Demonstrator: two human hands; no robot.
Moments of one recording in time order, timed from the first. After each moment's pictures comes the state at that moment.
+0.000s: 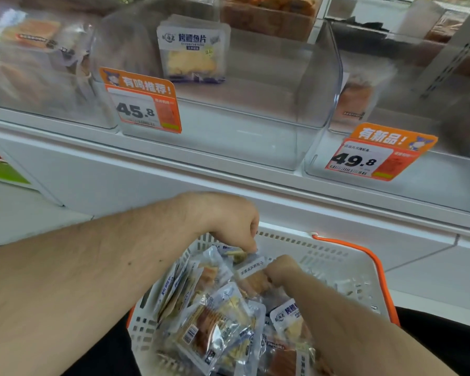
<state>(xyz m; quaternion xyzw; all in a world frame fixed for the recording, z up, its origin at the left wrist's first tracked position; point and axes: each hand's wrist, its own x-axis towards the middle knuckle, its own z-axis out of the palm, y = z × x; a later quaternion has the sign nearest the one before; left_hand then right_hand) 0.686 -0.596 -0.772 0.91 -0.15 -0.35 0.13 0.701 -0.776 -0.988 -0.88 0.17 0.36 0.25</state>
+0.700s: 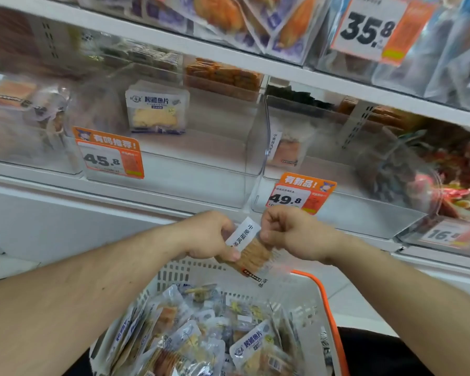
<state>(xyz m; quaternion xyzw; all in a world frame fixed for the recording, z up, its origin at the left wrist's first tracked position) 0.689 -0.616 -0.760 0.87 -0.09 -0.24 0.41 0.697 -0.816 -0.718 -0.91 -0.16 0.20 0.33</state>
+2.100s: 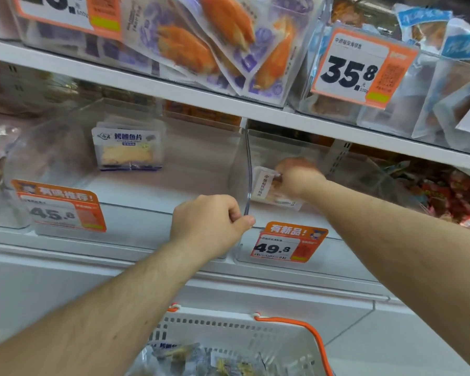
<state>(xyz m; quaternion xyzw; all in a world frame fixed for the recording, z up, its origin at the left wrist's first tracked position) 0.758 -0.651 -0.710 0.95 -0.02 0.14 0.28 0.877 -0.829 -0.664 -0.99 -0.09 -0.04 -0.07</state>
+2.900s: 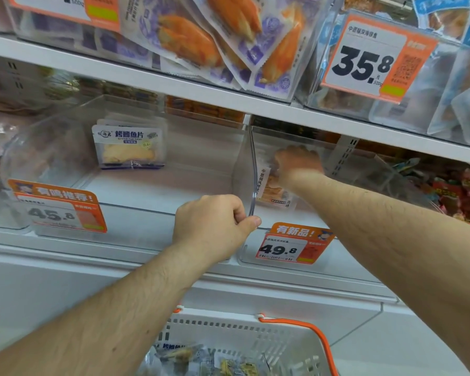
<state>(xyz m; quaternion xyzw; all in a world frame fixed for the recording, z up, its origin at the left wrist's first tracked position) 0.757 -0.652 -0.711 0.95 -0.01 0.14 0.28 0.902 -0.819 -0.678 -0.97 -0.07 -0.15 -0.15</state>
